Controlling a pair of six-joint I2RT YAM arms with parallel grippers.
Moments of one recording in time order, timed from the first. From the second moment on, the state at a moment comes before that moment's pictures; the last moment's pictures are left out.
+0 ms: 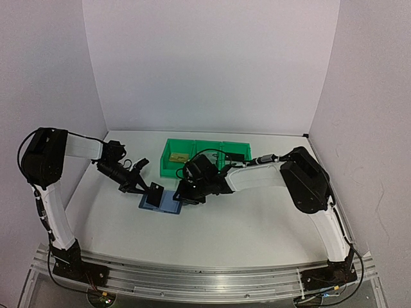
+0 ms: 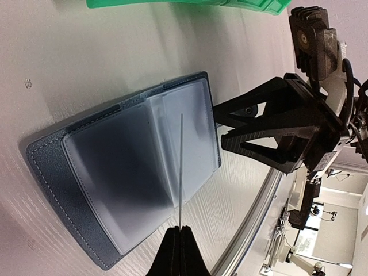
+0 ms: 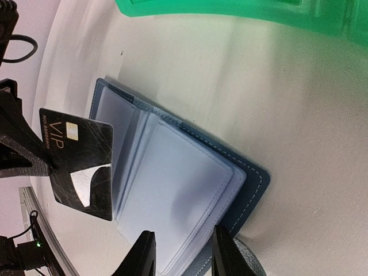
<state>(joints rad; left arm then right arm) -0.20 1.92 1.16 -0.67 0.90 0.08 0.94 2.34 1.68 -0.16 -0.22 0.82</state>
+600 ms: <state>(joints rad) -0.20 1.94 1.19 -0.66 0.91 -0.16 1.15 2.23 1.52 0.13 0.11 0.33</state>
